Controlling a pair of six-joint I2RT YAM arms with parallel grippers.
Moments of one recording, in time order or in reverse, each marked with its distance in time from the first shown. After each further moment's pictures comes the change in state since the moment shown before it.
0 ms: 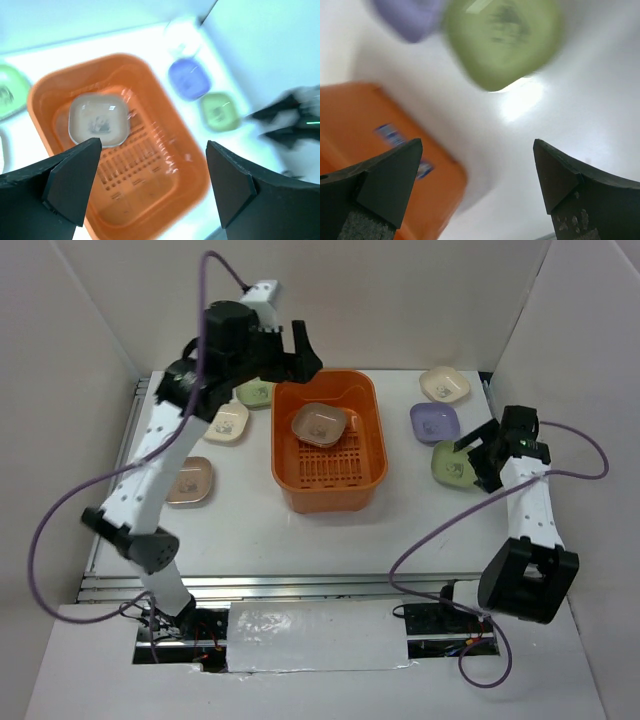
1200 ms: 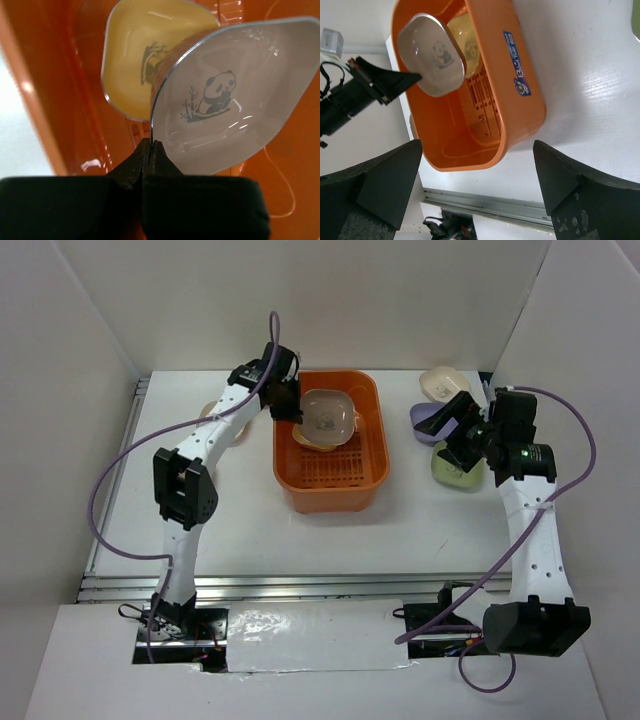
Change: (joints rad) left arm 0.084 0.330 -0.110 -0.114 -0.011 -0.114; right arm 0.183 -0.160 0.130 -0.044 -0.326 -0.025
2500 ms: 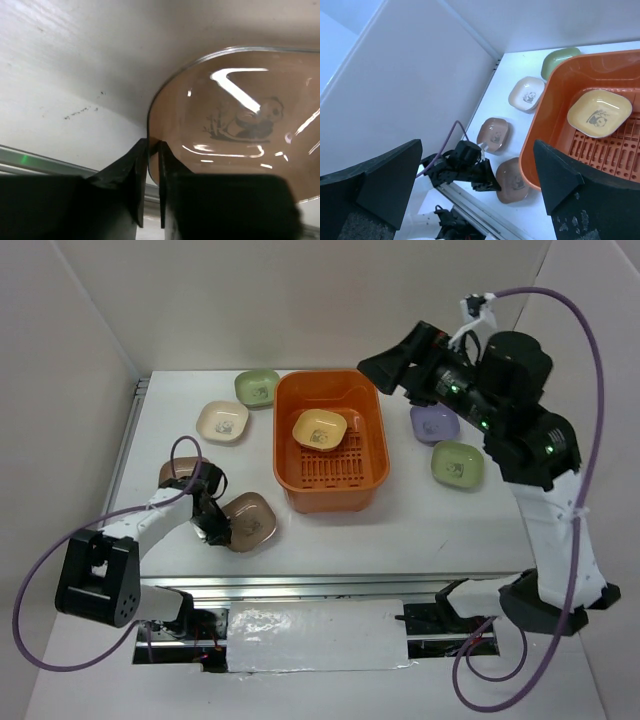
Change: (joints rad) left arm 0.219 -0.791 -1.429 0.139 -0.077 -0.417; right arm 0.608 0.218 0.739 -0.009 0.267 -0.079
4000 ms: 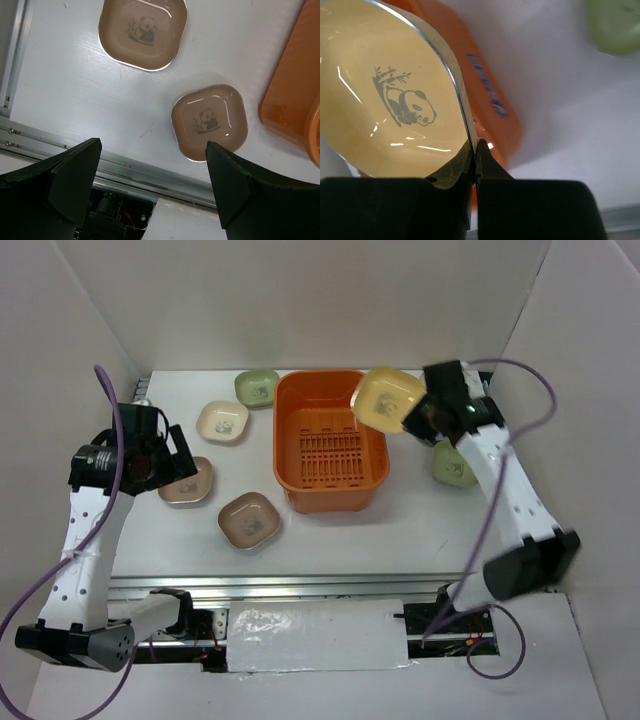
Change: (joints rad) left arm 0.117 -0.214 0.735 -0.469 -0.225 0.423; right arm -0.290 -0.083 -0.640 -0.135 0.307 0.255
